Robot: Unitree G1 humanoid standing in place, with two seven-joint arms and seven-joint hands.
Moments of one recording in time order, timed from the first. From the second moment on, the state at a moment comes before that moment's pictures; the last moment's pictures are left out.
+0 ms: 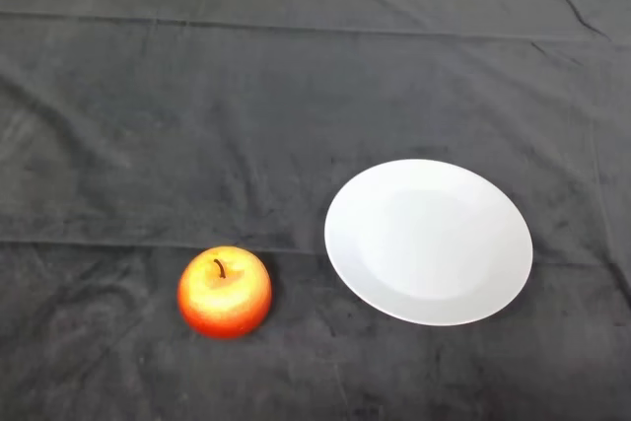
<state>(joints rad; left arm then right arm) -0.10 0.68 0.62 1.15 -0.43 -0.66 -0.04 -0.59 -0.40 -1.07 1.18 1.03 -0.16 0.32</state>
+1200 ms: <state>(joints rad) -0.19 0.59 0.46 1.10 -0.22 -0.79 -0.07 -0.59 -0.40 -1.07 1.18 1.03 -0.16 0.33</state>
